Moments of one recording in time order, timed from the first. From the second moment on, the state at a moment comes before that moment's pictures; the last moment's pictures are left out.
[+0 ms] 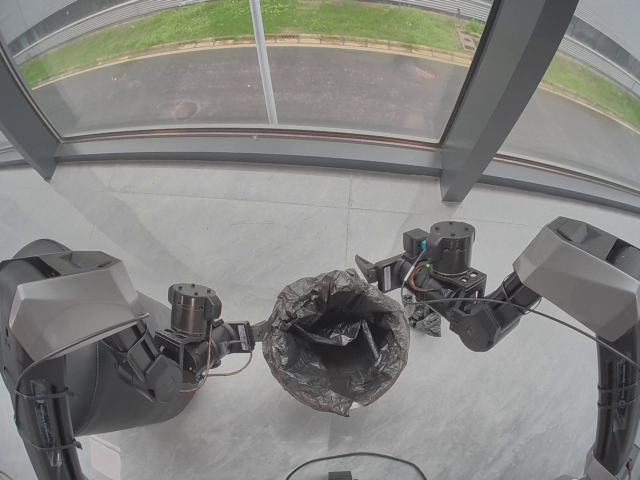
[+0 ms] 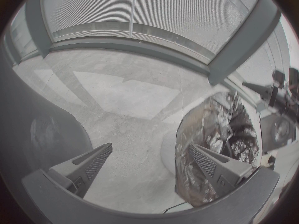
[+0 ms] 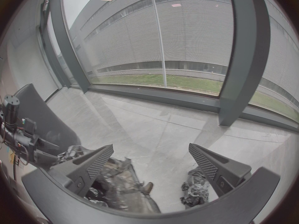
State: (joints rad) left arm -0.38 2.24 -0.70 -0.99 0.12 -0.31; right arm 0.49 2.32 -1.12 -1.02 -0.10 -0.03
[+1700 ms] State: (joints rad) left arm -0.36 1.85 -0.59 -1.06 0.21 -0.46; right arm 0.73 2.18 -1.20 -0.57 -0.03 0.29
